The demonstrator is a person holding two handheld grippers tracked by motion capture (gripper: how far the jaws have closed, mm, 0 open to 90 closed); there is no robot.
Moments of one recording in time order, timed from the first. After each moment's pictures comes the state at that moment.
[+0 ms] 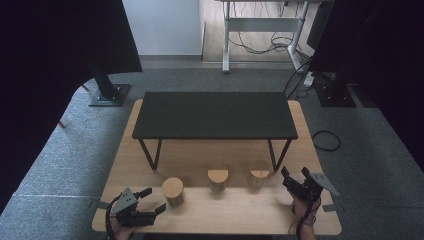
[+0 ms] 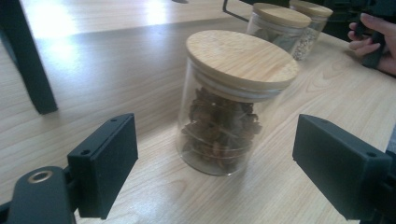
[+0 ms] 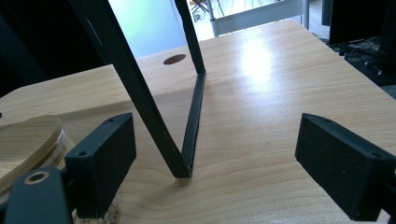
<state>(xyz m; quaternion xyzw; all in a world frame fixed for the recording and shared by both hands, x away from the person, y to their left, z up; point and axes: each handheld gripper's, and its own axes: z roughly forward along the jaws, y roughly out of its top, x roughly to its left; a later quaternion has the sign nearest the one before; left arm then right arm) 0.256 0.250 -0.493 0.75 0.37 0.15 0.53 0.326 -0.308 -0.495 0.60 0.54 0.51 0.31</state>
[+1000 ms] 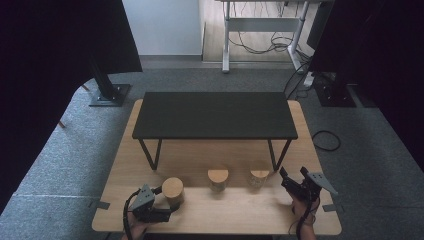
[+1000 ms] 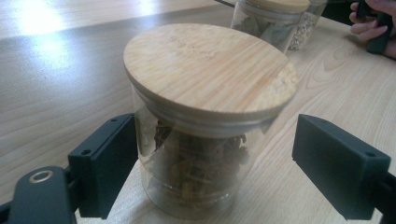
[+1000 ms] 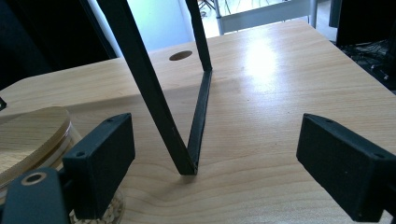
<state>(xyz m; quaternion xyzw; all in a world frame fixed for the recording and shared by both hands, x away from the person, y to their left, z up) 0.275 0.210 -0.500 0.76 0.35 0.15 0.52 0.327 -0.306 -0.495 0.58 0.55 0.51 0.31</state>
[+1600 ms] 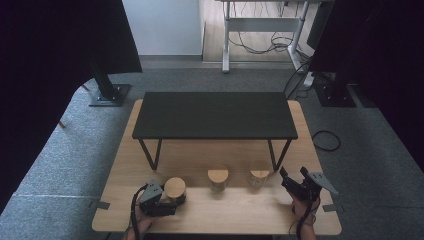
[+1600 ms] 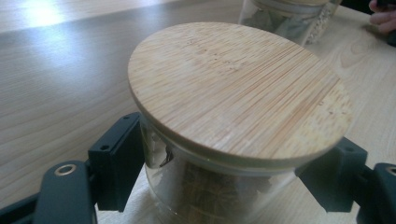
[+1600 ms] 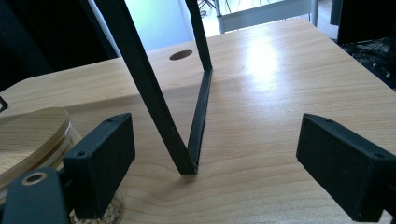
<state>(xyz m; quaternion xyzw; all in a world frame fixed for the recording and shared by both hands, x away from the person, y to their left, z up) 0.289 0.192 -0.499 0.78 0.35 0.15 0.49 0.327 -0.307 -0.495 0.59 0.55 0.51 0.30</state>
